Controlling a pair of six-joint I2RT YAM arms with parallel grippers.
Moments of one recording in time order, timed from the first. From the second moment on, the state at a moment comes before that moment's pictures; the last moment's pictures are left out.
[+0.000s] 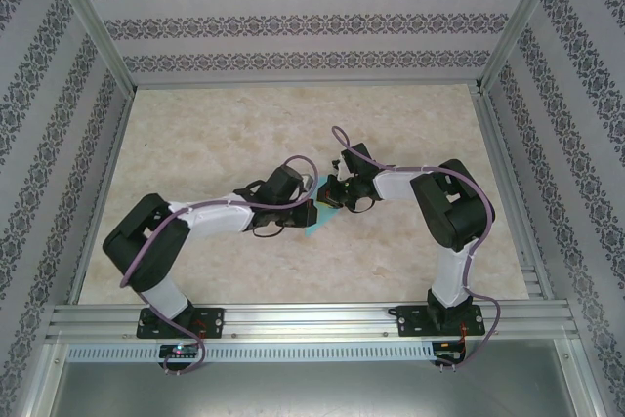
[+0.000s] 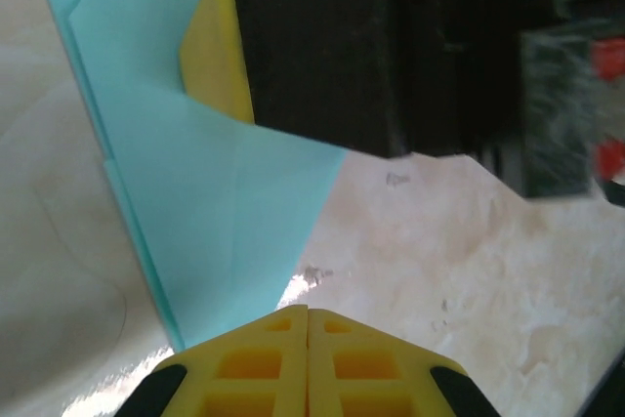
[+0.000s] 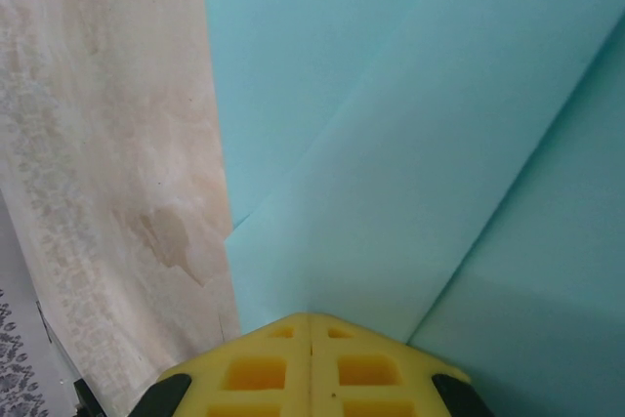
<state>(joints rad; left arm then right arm) -0.75 1.69 0.88 -0.10 0.30 -0.69 0.49 1.93 0.97 -0.08 -0.57 0.73</state>
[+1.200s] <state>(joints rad) -0.77 1.67 0.69 0.06 0.34 -0.77 0.49 1.93 0.97 -0.07 -0.57 0.73</state>
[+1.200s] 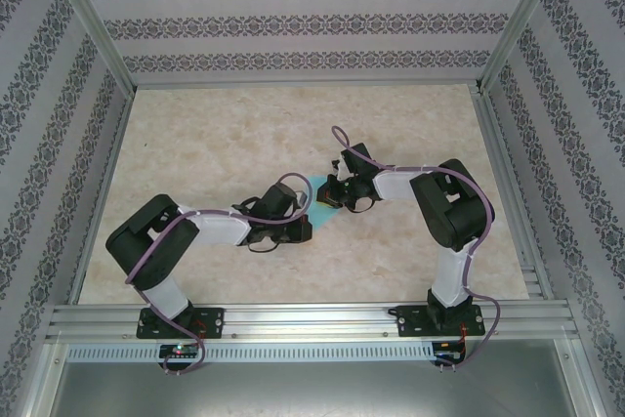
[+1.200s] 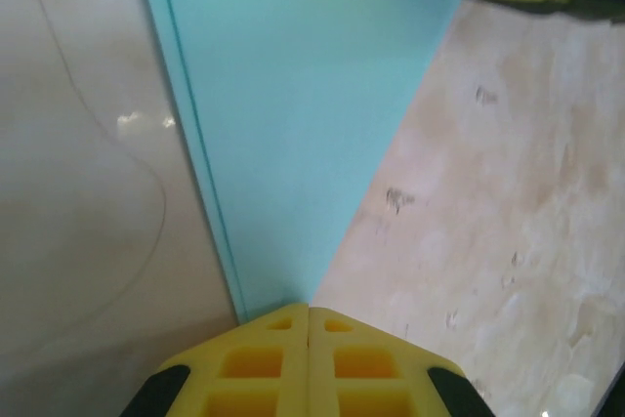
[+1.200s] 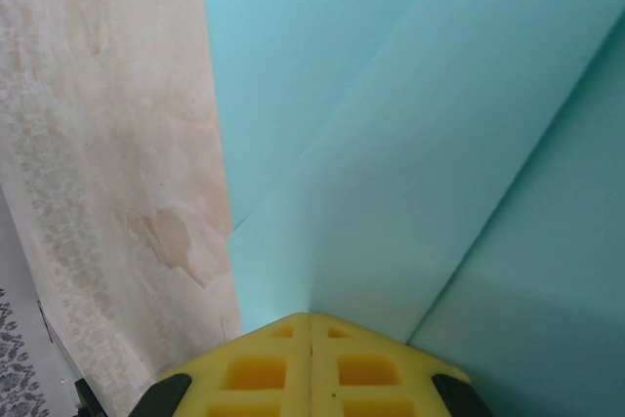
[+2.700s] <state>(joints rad) -0.79 1.69 0.67 0.18 0.20 -0.91 0.61 1.81 0.94 -0.15 -0.51 0.67</state>
